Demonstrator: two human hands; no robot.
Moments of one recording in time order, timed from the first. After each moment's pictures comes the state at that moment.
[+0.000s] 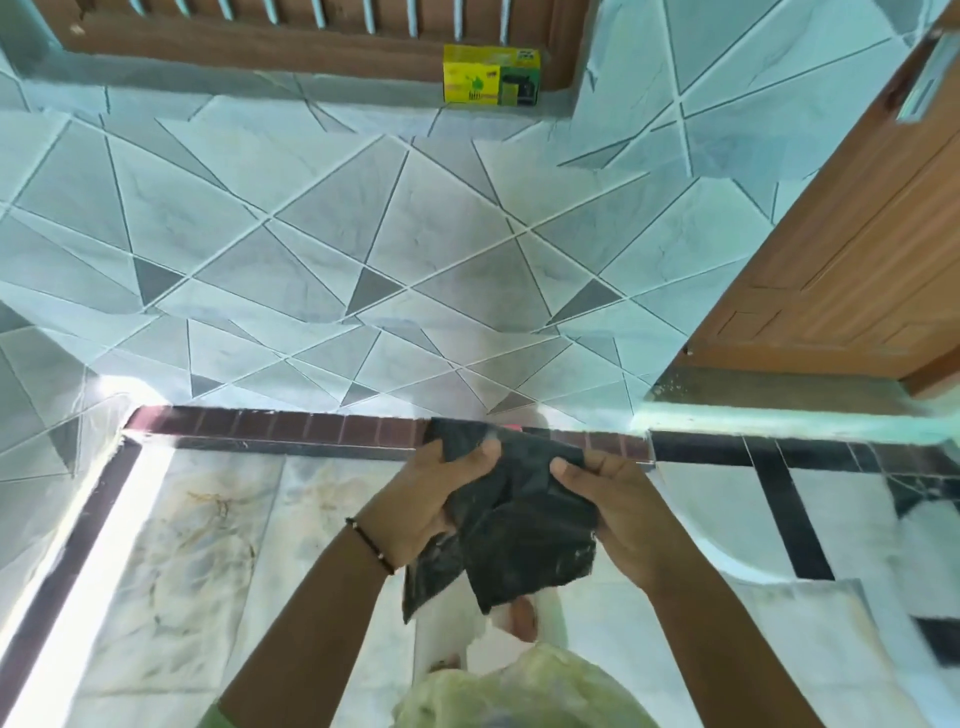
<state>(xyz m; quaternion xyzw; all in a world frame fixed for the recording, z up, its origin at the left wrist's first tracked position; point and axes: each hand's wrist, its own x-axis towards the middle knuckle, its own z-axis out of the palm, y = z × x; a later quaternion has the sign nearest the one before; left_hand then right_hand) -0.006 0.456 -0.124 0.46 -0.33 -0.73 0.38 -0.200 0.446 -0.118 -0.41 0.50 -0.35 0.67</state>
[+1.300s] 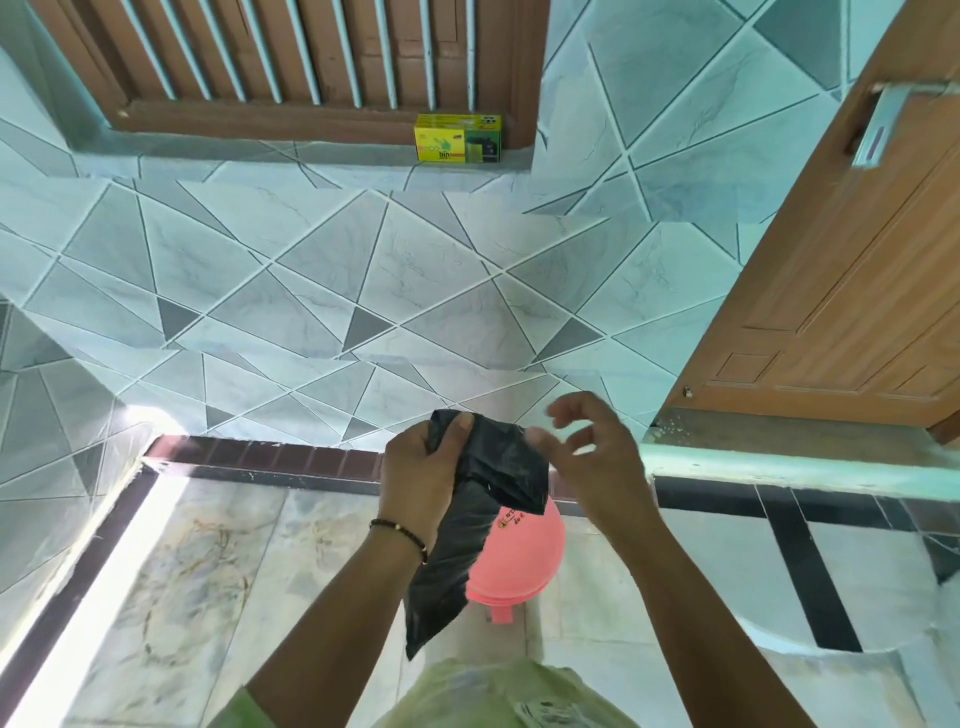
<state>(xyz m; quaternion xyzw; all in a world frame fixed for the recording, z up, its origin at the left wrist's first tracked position) -0.095 0.431 -0.115 0.67 -0.33 -0.39 0.53 -0.255 0.409 -0.095 -0.62 0.56 -0.39 0.40</state>
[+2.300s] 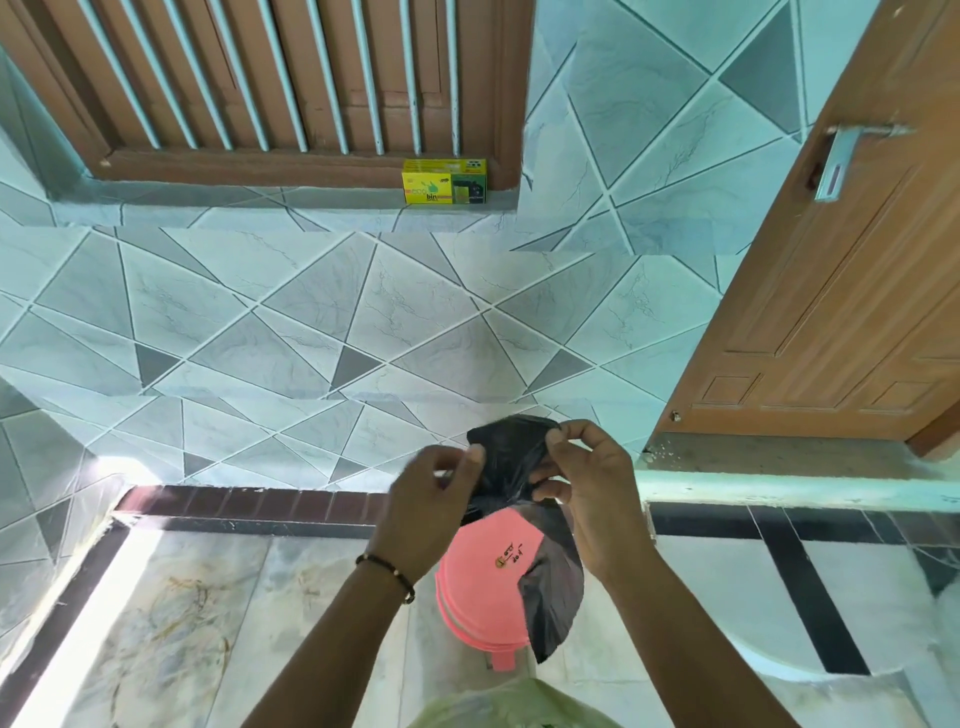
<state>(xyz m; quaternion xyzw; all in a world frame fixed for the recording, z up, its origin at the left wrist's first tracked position) -0.075 0.420 -0.110 0.68 -0.50 -0.37 0.40 -0.230 0.399 -0.084 -0.40 0.48 -0.52 0.58</state>
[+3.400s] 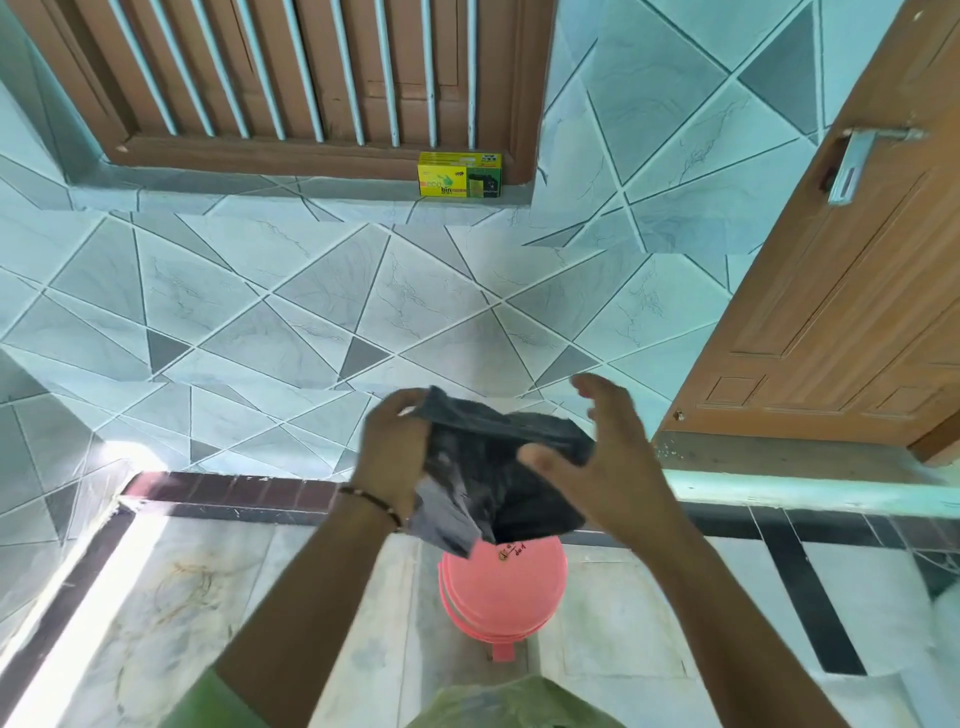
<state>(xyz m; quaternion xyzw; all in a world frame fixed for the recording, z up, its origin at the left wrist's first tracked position) -0.044 0.397 -0.075 0.61 -0.28 -0.48 0.56 -0.240 0.408 -0.059 -0.71 0.58 -0.31 0.26</state>
